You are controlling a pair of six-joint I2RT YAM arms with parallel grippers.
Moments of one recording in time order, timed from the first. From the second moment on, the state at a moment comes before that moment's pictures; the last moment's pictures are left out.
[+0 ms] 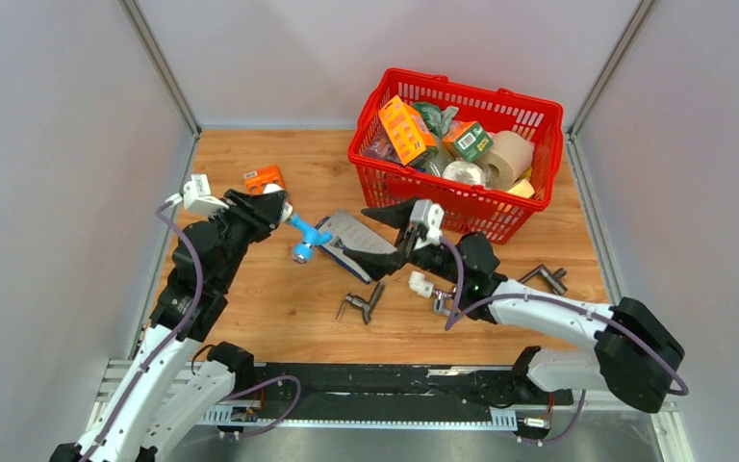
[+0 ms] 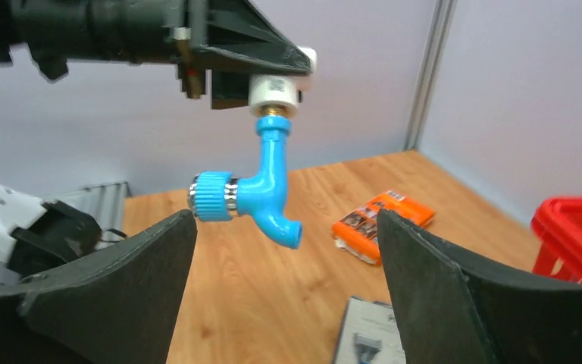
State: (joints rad) left arm -0.41 0.61 0.75 -0.12 -0.17 -0.85; right arm 0.84 1.27 0.61 1.02 -0.37 0.23
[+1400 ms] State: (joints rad) left arm -0.40 0.70 0.97 -0.37 -0.09 -0.76; right arm 1.23 1.70 0.77 1.34 0.14 -0.75
